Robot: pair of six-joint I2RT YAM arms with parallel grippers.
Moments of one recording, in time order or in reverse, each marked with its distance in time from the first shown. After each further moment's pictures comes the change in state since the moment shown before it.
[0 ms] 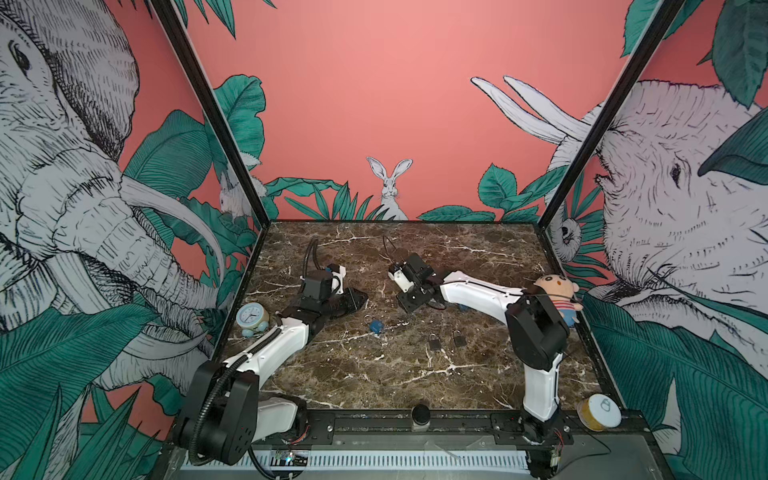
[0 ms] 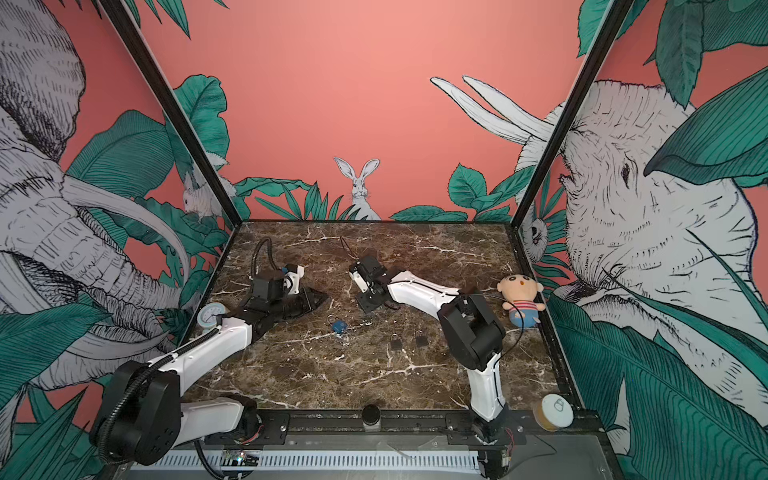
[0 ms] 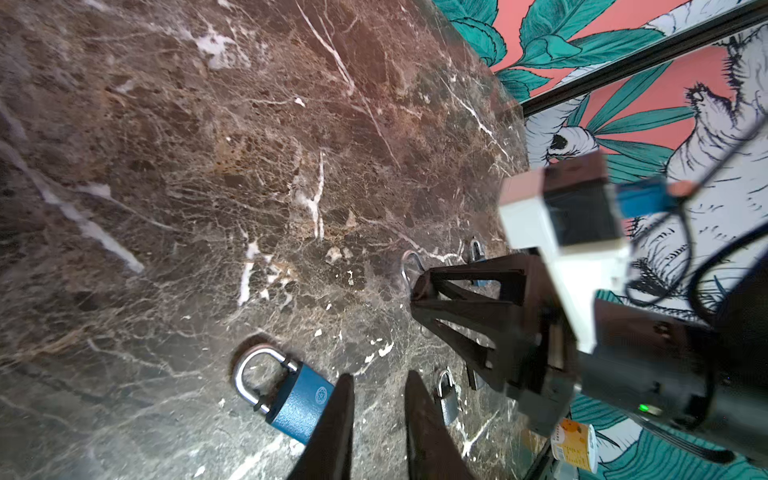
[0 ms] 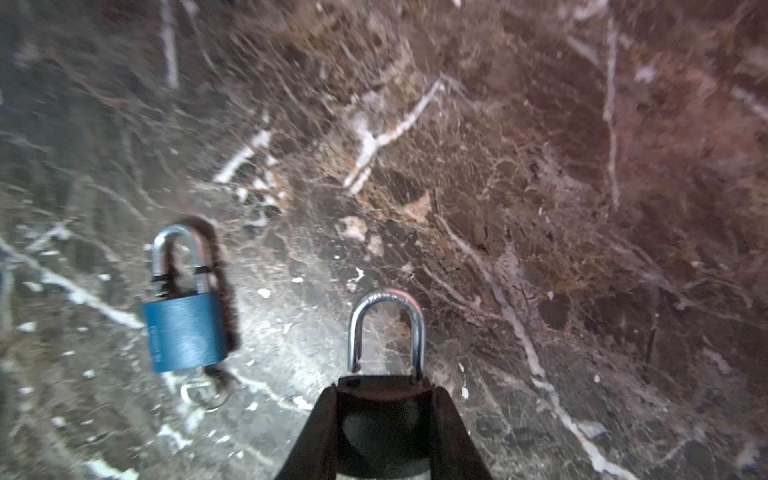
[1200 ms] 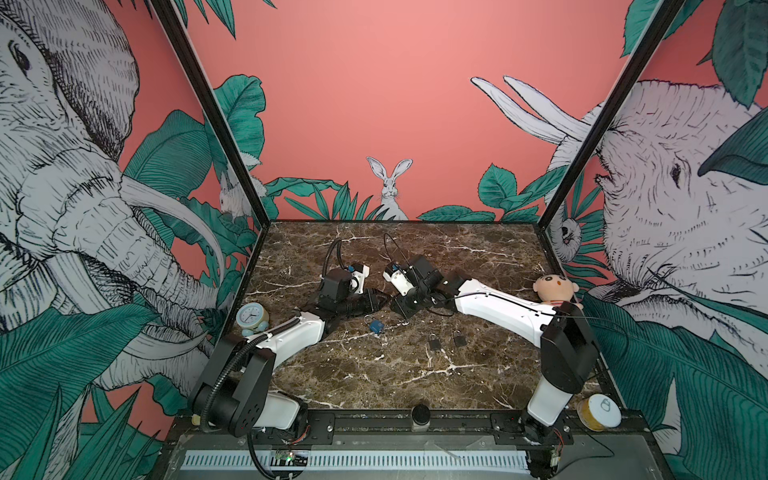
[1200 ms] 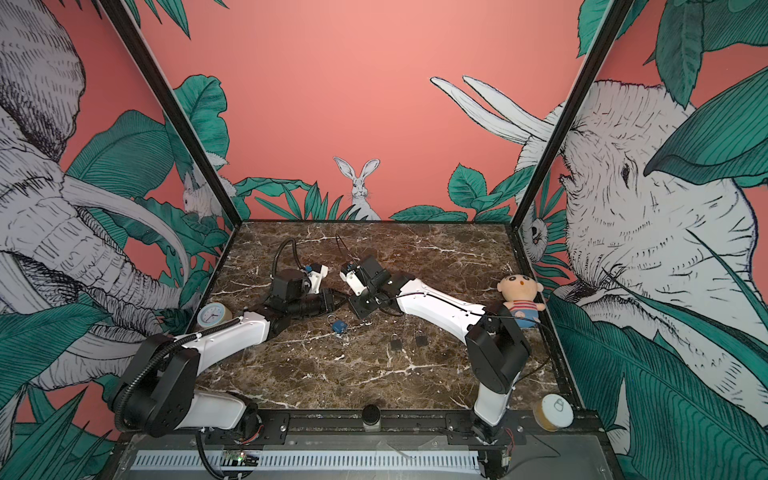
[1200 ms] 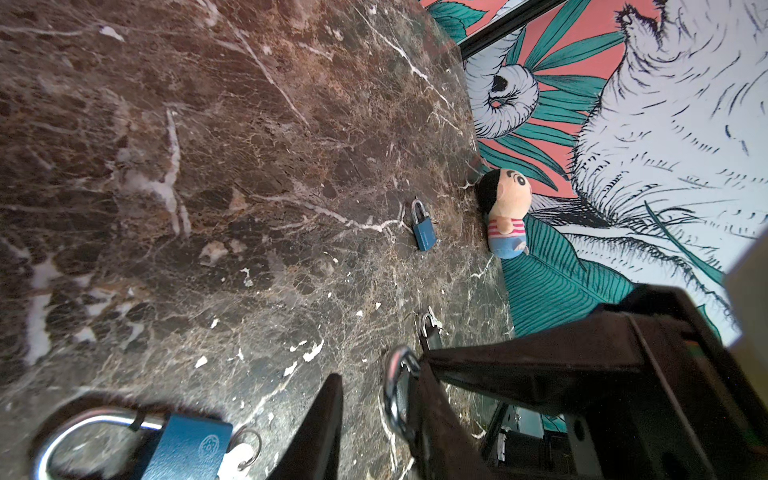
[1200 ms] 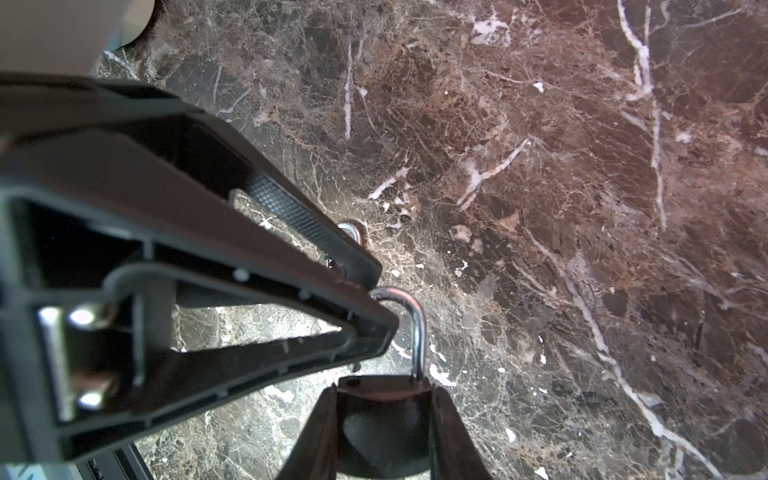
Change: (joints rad) left arm -0.130 0.136 0.025 0.194 0.092 -0.037; right arm 0.076 -0.169 -0.072 0.018 -0.085 0.065
